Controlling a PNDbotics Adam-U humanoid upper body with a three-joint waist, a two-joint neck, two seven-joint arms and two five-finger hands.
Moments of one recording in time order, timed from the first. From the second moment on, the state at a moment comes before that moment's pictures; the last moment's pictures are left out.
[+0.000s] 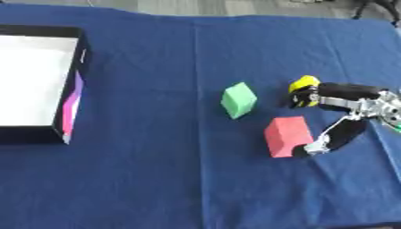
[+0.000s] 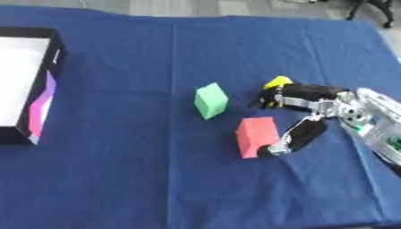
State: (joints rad) left arm -0.69 0.40 -0.17 -1.77 0.32 0.21 -0.18; right arm 0.07 -0.98 0.06 -1.99 0.36 -0.05 0.47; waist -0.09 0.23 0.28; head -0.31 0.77
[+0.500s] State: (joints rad) left arm -0.69 0.40 -0.17 -1.78 0.32 0.21 -0.18; right arm 0.08 -0.97 0.07 -1.99 0.44 -0.01 0.47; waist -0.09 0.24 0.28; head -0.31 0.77
